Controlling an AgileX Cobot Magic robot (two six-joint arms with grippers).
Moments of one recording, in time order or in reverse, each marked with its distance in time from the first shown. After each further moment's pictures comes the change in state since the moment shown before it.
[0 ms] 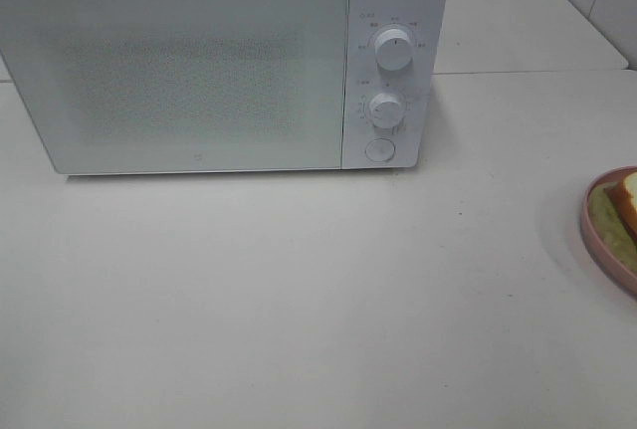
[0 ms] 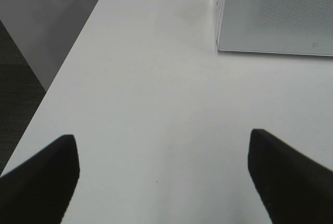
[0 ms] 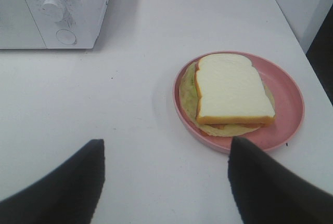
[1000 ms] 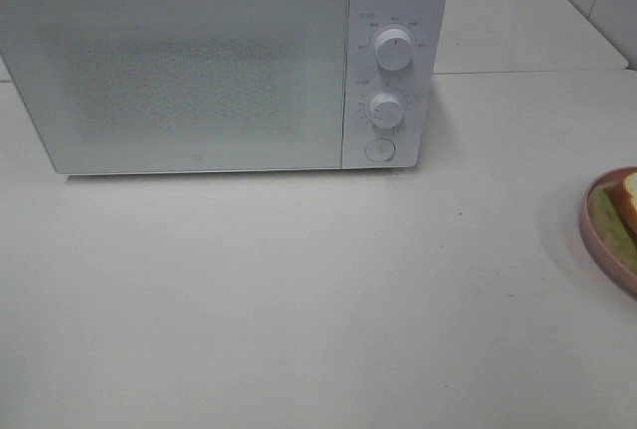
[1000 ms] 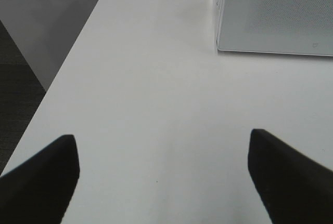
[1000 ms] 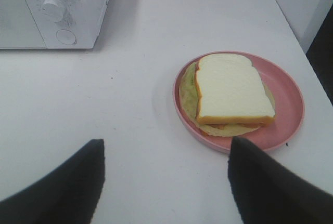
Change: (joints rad) left arm 0.000 0.000 0.000 0.000 0.000 0.000; right arm 0.000 0.000 0.000 0.000 0.000 0.000
